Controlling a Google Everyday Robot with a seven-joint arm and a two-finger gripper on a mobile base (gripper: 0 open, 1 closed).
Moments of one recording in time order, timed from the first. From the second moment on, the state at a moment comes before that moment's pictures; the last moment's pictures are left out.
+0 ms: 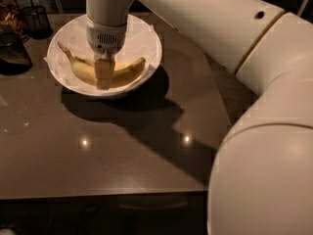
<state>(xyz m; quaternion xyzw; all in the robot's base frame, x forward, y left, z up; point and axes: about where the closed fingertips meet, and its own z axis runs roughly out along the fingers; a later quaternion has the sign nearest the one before) 0.574 0.125 0.903 -0.76 0.64 0.07 0.11</state>
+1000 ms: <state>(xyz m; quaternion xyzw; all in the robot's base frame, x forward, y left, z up) 0.531 0.118 0.936 -0.76 0.63 0.05 0.14</state>
